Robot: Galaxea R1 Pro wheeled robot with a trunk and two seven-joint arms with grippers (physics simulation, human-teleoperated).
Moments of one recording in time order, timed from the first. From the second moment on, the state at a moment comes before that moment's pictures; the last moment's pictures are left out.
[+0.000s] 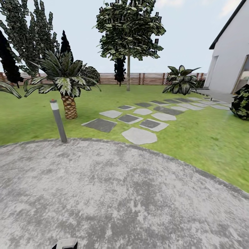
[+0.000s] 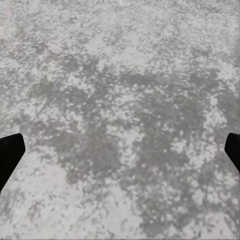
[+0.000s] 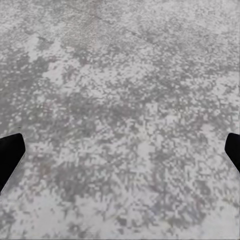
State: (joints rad) left arm -0.27 0.07 0.05 -0.29 0.03 -0.33 0.00; right arm -0.06 -0.02 -0.10 -0.55 0.00 -0.33 0.00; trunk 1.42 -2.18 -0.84
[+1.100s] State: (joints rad) left arm -0.27 0.07 0.05 -0.29 0.03 -0.33 0.00; right arm -0.06 -0.02 -0.10 -0.55 0.01 -0.33 0.00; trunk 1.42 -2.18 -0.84
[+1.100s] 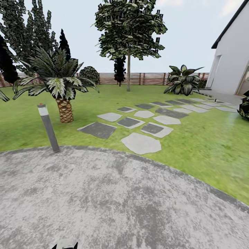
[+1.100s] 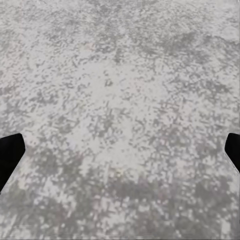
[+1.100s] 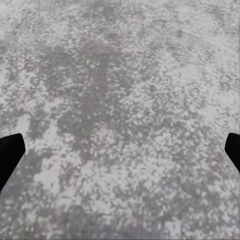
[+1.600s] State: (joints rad) left arm -0.27 0.07 0.05 -0.29 0.03 -0.33 0.00; right arm -0.06 -0.02 -0.09 -0.55 0.01 -0.33 0.00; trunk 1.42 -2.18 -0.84
